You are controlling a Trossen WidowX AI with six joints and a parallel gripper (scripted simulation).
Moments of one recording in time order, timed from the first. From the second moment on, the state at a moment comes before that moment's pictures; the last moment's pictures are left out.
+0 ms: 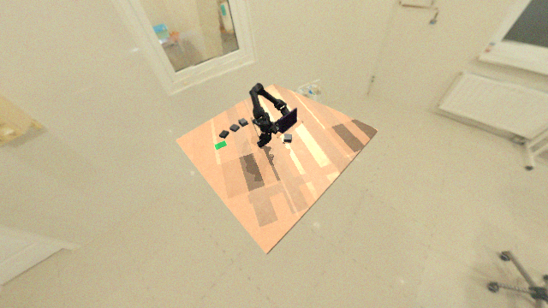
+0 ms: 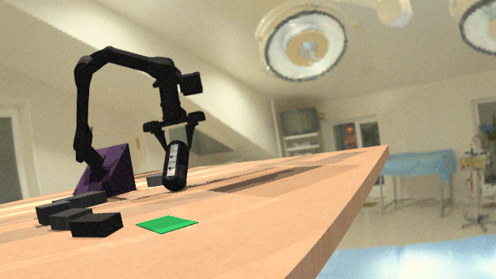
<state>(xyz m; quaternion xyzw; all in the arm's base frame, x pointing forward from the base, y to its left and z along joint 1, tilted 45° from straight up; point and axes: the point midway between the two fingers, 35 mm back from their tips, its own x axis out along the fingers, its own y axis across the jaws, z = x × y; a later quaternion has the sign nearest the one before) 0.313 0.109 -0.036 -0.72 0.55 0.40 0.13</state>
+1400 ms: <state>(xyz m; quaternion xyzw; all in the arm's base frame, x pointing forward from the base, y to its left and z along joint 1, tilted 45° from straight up) 0.304 0.108 -0.070 -0.72 0.55 0.41 0.14</state>
